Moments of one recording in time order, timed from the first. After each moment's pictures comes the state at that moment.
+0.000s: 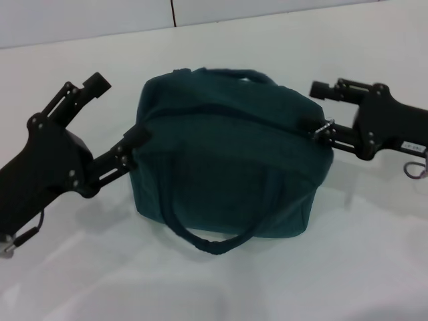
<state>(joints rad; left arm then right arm) -0.40 -2.08 1.13 0.26 1.08 1.80 -0.70 0.35 1.89 -1.33 -0.43 -1.01 -1.57 0.92</state>
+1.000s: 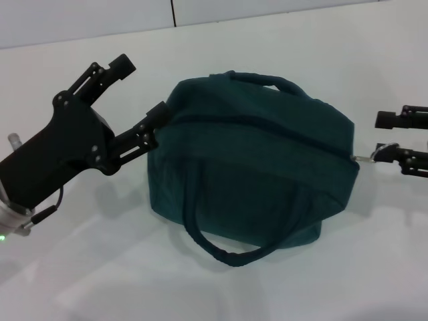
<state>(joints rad) -0.47 -2.09 1.14 0.27 1.08 1.75 -0.76 0.31 1.78 -1.02 -0.46 -1.39 -1.80 1.09</state>
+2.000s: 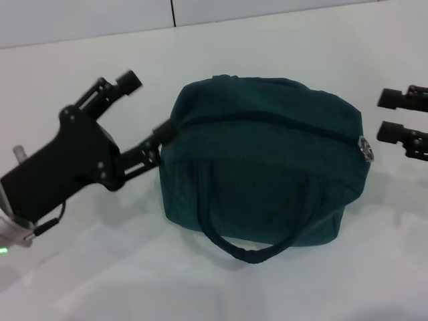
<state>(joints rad) -0.46 -2.09 1.14 0.26 1.12 1.76 -0.75 0.30 1.87 -0.77 -0.54 -1.51 -1.92 1.16</state>
